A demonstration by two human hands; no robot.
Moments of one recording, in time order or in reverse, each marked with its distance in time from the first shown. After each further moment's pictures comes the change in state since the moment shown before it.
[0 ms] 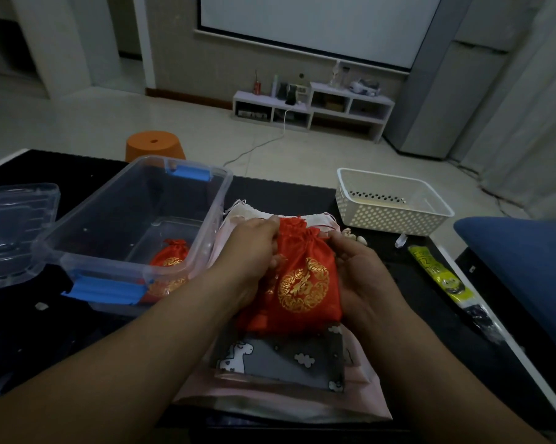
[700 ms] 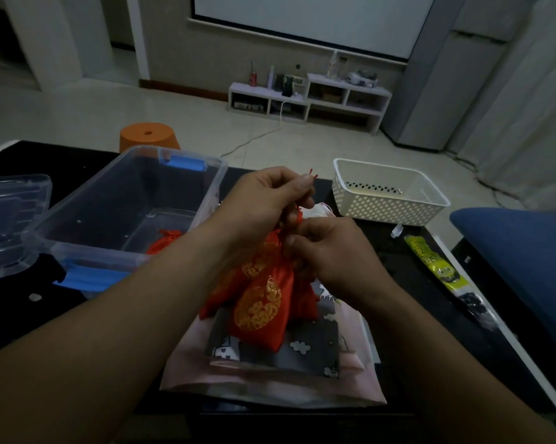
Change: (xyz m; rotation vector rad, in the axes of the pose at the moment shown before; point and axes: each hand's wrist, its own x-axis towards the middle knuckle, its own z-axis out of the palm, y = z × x) left_hand -0.007 0.045 0.003 0.173 -0.252 0.292; right_hand -0.023 -0.009 0.007 -1.322 -0.181 -0.591
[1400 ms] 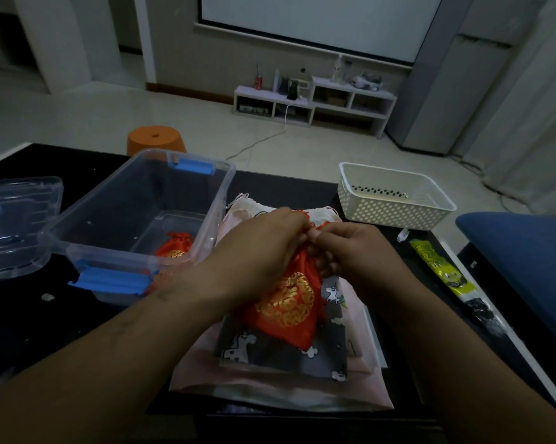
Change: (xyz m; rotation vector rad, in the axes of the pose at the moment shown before) left_hand -0.023 -0.032 -0.013 1.070 -0.116 0.297; right_hand 0.007 0.016 -0.010 0.403 -0.010 0.138
